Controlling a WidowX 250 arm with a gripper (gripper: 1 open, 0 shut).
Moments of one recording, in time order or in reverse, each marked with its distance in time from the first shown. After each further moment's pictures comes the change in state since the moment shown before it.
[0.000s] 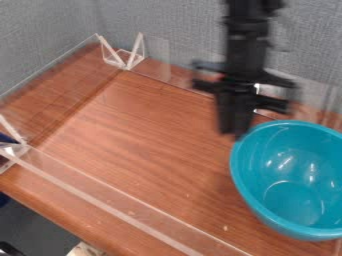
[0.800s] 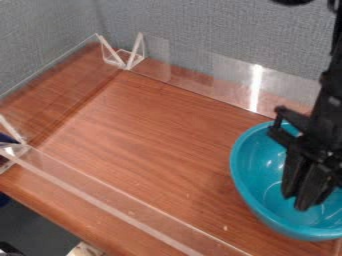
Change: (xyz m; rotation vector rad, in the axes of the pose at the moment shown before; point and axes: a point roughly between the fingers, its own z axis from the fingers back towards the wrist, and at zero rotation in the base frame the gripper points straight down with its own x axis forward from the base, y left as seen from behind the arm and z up) arm -0.013 -0.047 -0.031 0.065 0.028 -0.228
